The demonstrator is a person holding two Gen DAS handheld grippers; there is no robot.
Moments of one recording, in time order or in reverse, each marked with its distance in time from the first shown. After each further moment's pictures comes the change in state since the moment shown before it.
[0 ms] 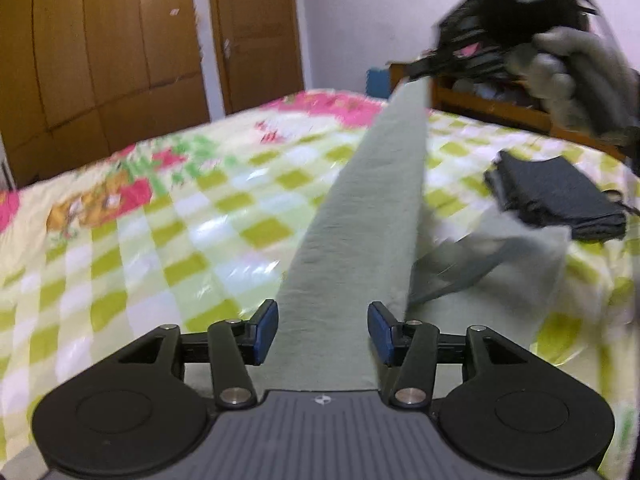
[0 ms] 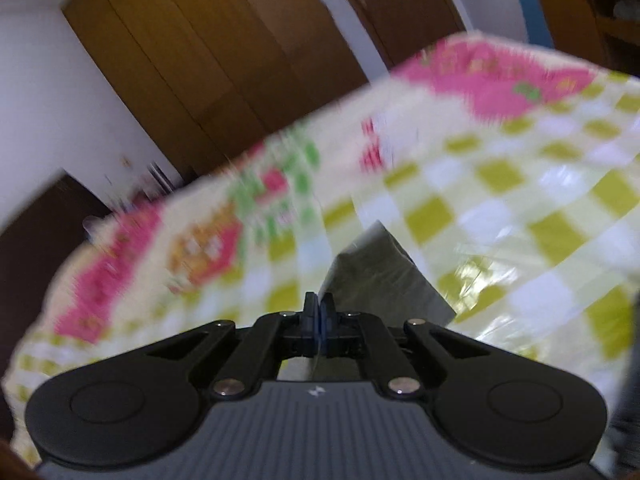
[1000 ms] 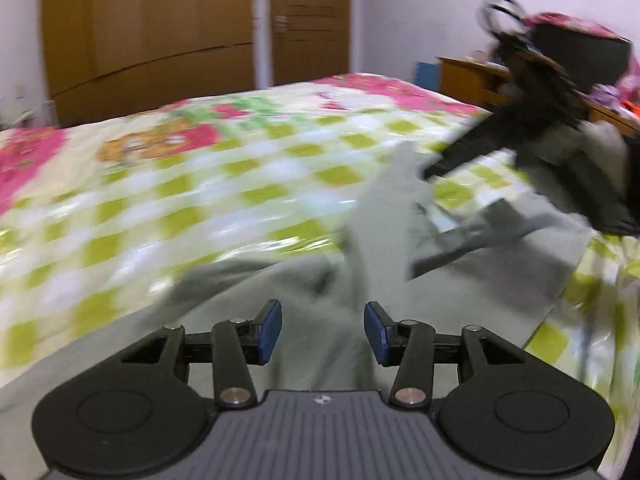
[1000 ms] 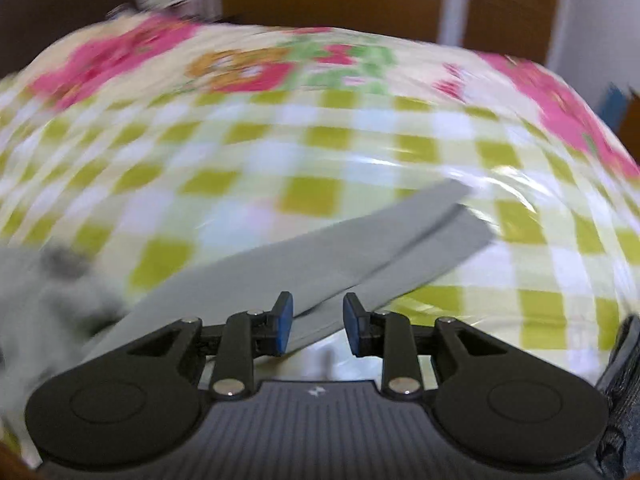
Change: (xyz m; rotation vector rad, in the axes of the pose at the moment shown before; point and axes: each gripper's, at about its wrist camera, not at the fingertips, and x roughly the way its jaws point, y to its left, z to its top) left arm -0.026 0.052 -0.053 -0.139 0.064 0.056; right arm 0.098 0.057 -0.115 -0.484 0.304 -0.226
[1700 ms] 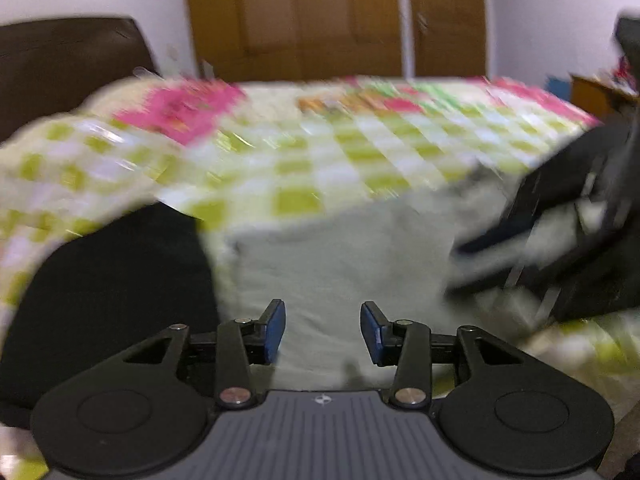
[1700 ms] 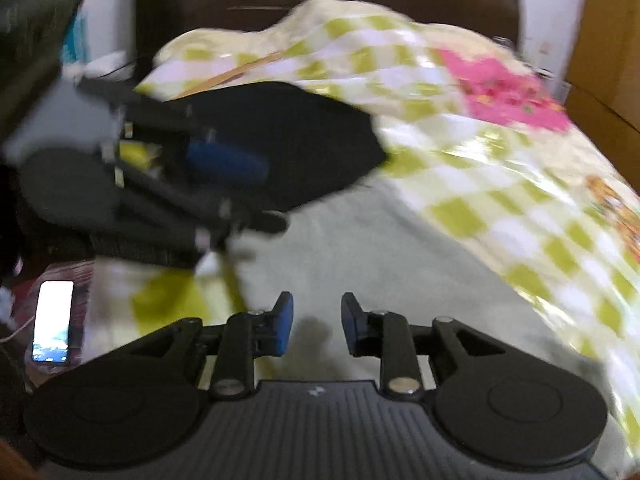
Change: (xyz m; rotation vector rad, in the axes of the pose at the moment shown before) left arm -0.146 0.143 -0.145 -0.186 0.040 0.354; right arm -0.061 0.372 -0.119 -0.818 -0.088 0.541
